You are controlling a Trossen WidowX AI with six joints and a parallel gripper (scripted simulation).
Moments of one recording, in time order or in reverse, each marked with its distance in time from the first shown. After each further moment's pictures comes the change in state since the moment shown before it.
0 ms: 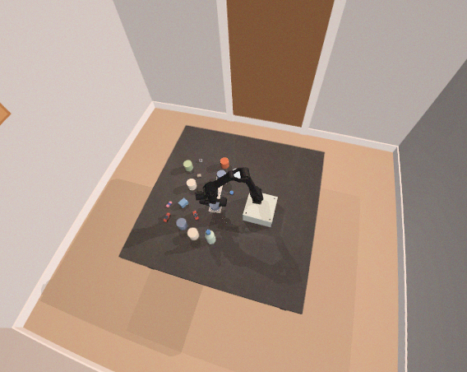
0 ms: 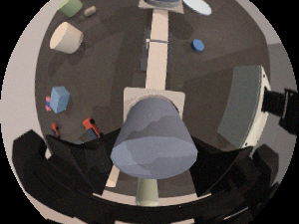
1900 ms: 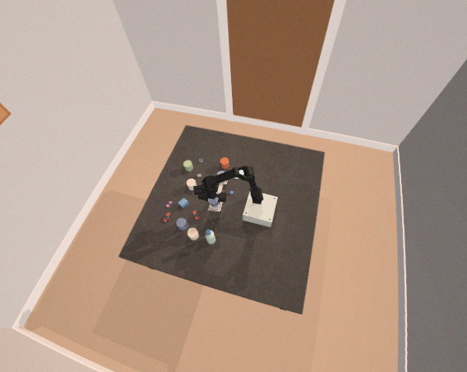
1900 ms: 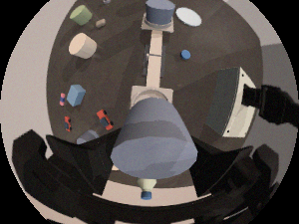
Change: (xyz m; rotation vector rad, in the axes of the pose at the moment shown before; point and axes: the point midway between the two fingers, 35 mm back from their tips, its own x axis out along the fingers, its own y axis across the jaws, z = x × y) arm -0.073 -0.003 0.000 -0.003 0.001 0.007
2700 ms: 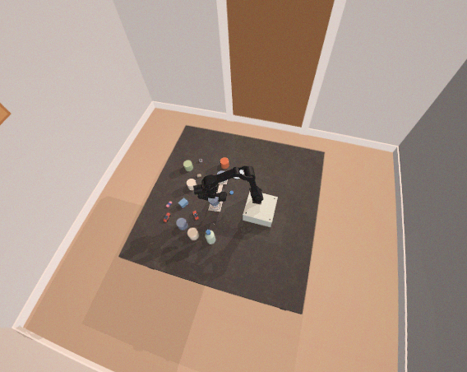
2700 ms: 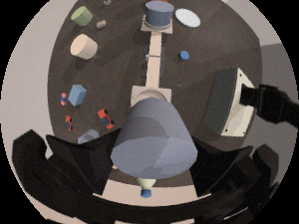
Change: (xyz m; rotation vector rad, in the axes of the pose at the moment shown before) arm -0.008 -0.001 0.000 0.000 0.000 0.001
